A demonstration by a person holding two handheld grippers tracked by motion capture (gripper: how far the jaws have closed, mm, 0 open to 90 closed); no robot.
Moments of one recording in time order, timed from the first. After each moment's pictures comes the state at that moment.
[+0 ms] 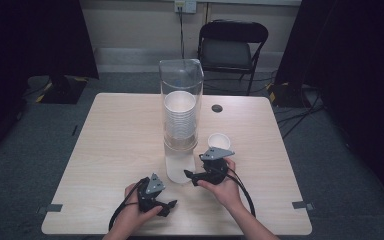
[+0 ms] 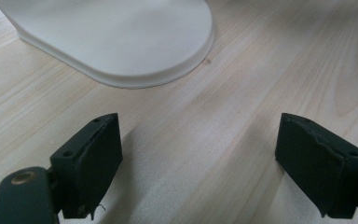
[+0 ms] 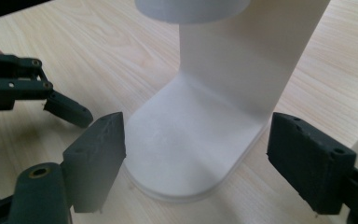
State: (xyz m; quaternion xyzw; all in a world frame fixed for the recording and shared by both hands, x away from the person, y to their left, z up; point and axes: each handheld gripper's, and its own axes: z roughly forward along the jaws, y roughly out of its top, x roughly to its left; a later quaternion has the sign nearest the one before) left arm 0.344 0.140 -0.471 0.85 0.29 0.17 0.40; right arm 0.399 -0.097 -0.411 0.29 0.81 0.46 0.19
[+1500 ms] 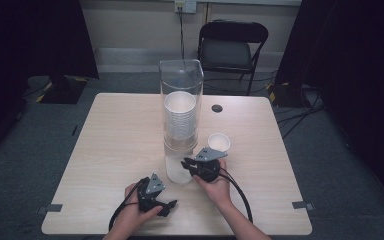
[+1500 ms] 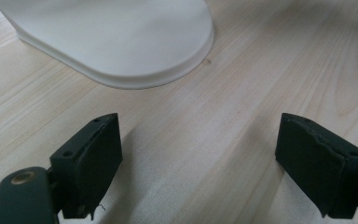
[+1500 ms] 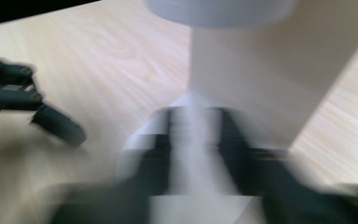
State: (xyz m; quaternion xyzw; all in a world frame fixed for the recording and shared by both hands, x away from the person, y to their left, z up) left arm 0.344 0.140 -0.470 0.86 0.29 0.18 0.39; right arm 0.411 -0.081 -0.430 0.26 0.80 0.49 0.21
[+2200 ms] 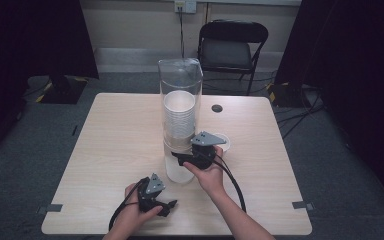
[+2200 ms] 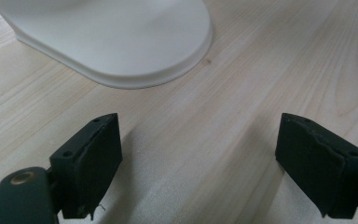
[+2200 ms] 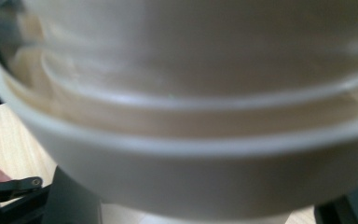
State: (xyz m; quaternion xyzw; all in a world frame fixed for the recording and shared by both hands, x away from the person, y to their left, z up) left arm 0.344 0.140 -0.471 0.86 0.29 0.17 0.39; right arm 0.421 -0.059 -0.383 0.28 0.75 0.55 0.23
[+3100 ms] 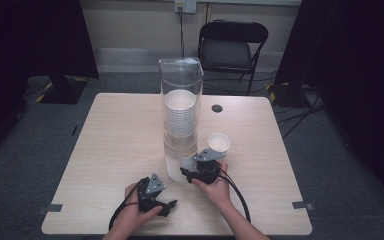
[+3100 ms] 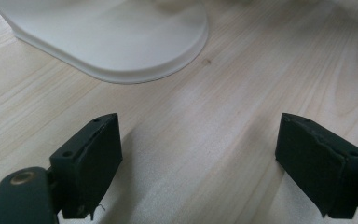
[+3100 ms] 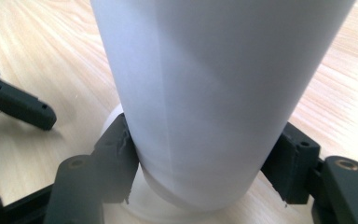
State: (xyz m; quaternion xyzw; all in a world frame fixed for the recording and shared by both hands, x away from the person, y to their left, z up) left arm 0.344 0.140 -0.470 0.86 0.29 0.18 0.39; right arm 0.416 -0.083 -0.445 0.30 0.81 0.46 0.21
